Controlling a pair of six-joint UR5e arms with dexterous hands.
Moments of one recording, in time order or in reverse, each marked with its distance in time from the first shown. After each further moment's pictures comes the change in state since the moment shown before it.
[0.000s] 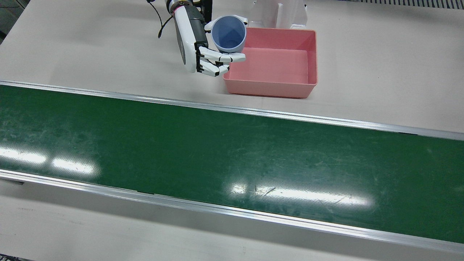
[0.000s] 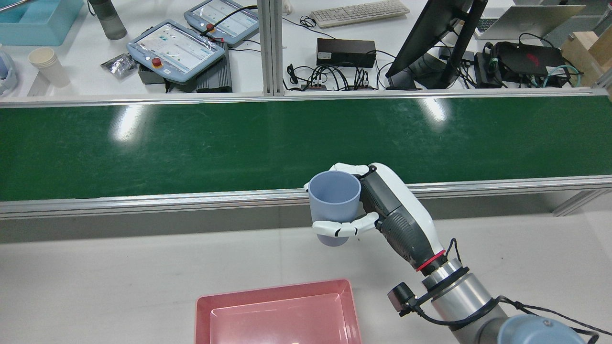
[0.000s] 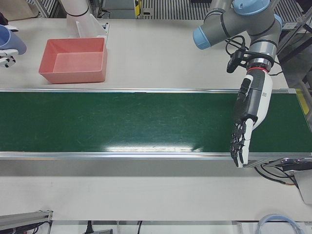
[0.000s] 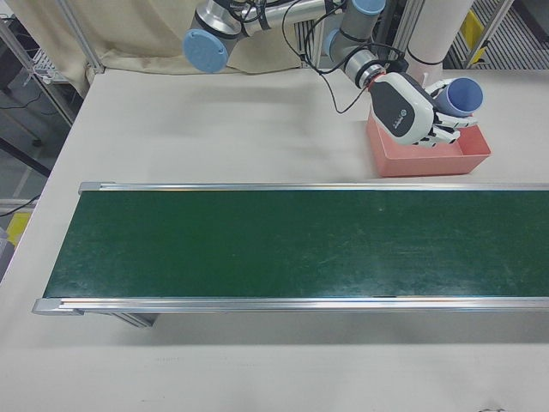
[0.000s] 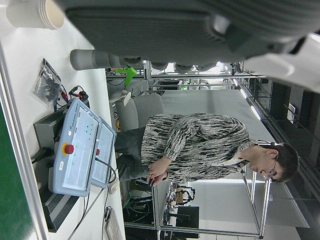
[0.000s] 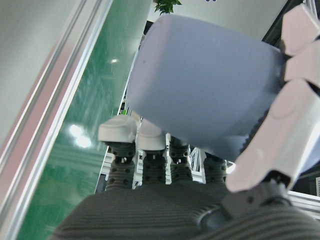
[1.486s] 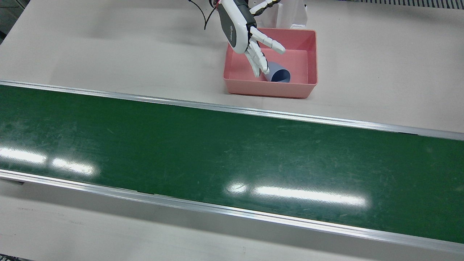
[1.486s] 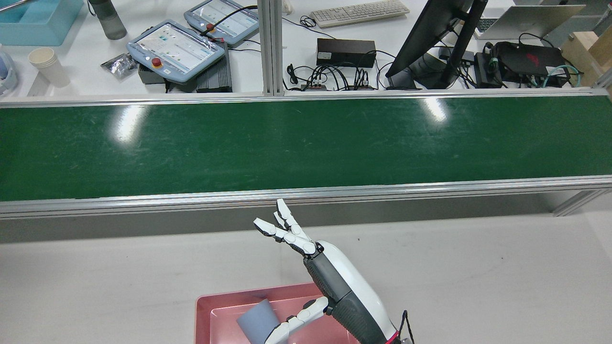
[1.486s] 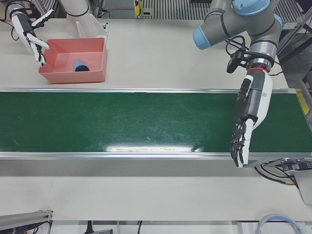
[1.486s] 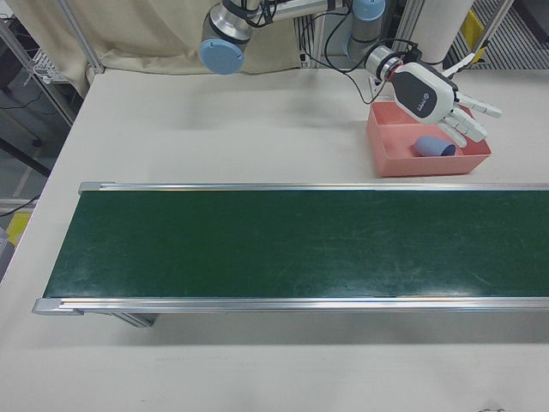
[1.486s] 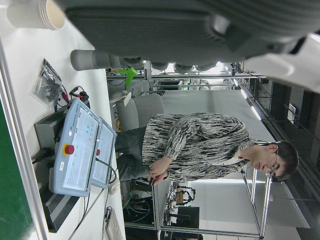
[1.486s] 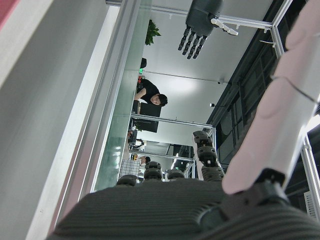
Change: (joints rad) left arm 0.000 0.000 0.001 0.000 0.000 0.000; right arm -0.248 -0.005 -0.062 0.415 0.083 -0.312
